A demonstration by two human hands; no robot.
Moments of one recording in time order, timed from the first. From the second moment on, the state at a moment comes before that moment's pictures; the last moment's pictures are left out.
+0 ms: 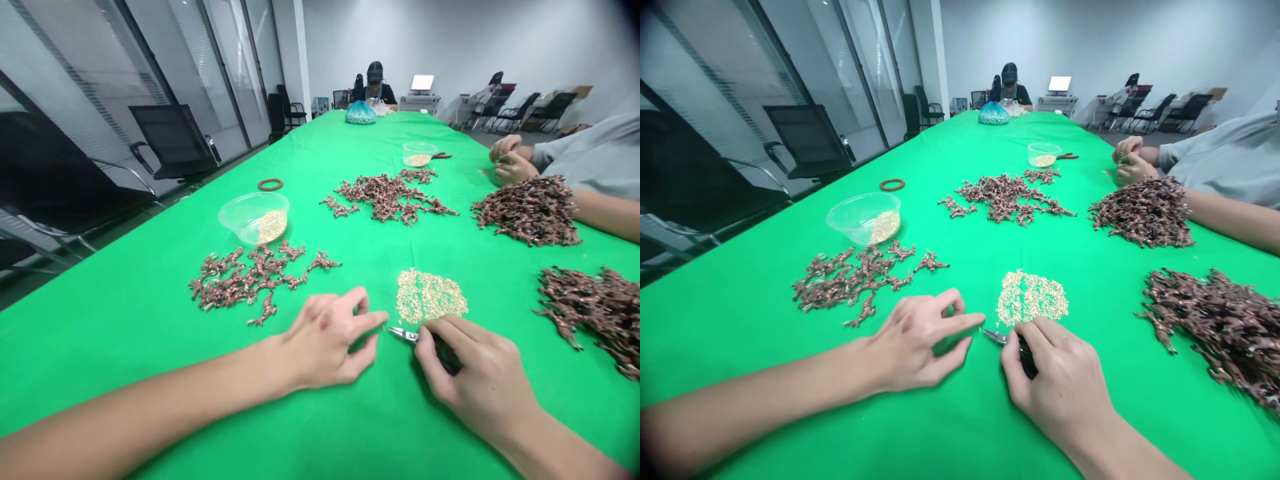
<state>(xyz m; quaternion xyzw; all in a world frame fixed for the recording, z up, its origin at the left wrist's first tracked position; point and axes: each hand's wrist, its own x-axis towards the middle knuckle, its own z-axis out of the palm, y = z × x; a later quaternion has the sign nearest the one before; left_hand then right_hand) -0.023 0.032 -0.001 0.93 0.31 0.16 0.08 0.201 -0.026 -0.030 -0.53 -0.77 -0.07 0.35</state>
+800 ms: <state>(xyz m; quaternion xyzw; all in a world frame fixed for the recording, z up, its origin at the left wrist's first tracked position) -0.029 0.031 -0.010 0.96 0.18 0.21 0.00 0.206 -0.023 -0.024 -0.61 -0.70 0.08 0.36</state>
